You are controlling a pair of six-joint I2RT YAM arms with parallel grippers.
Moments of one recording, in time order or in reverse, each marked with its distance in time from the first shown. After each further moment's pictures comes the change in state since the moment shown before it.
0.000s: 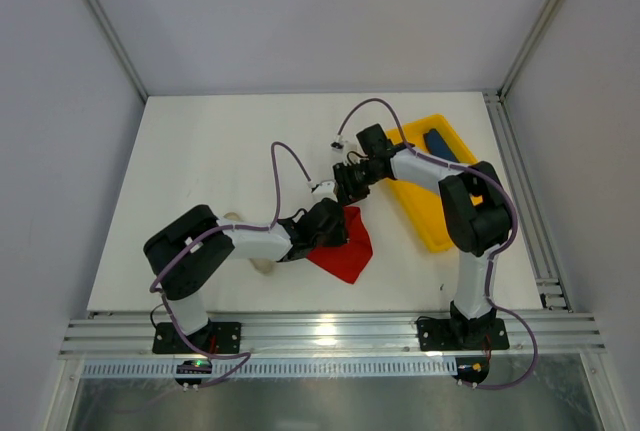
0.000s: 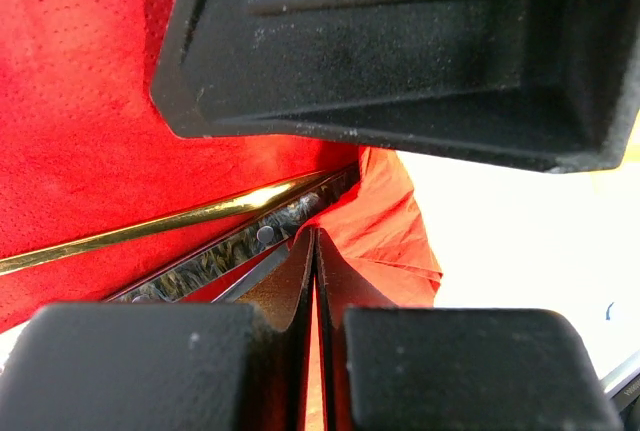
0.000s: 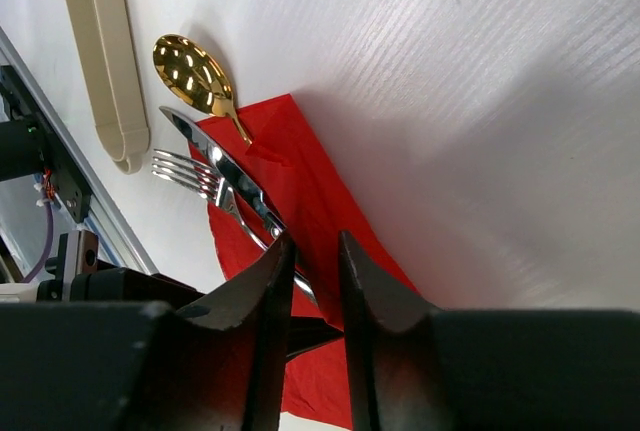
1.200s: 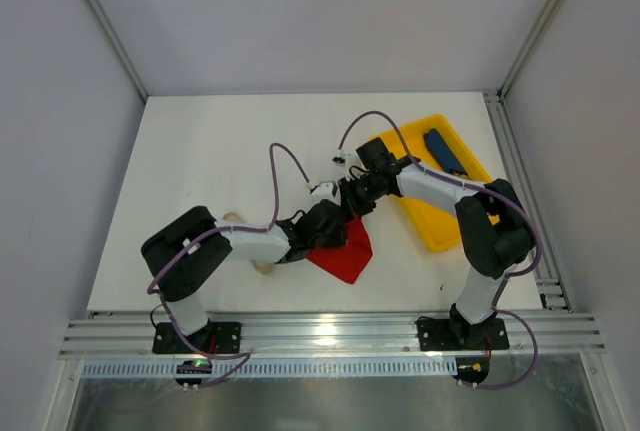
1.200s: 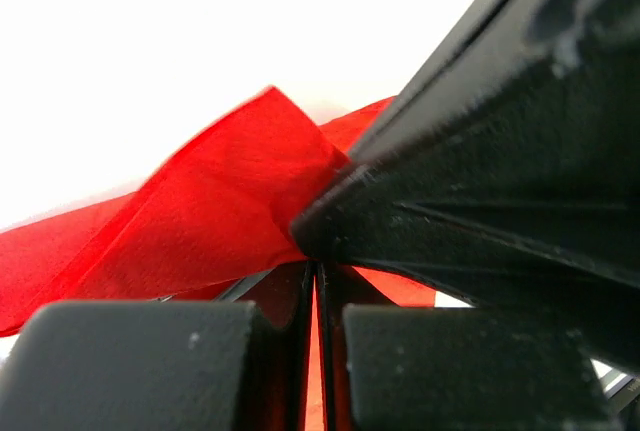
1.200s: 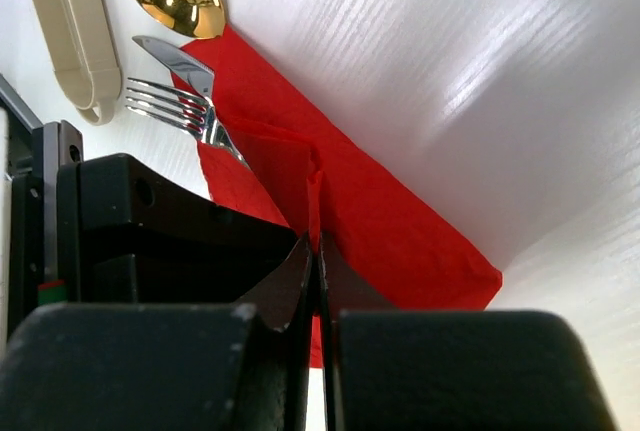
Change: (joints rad) left arm 0.000 -0.014 -0.017 0.002 -0.005 0.000; right arm 0.066 -0.179 -0.164 -0.021 0.135 0.018
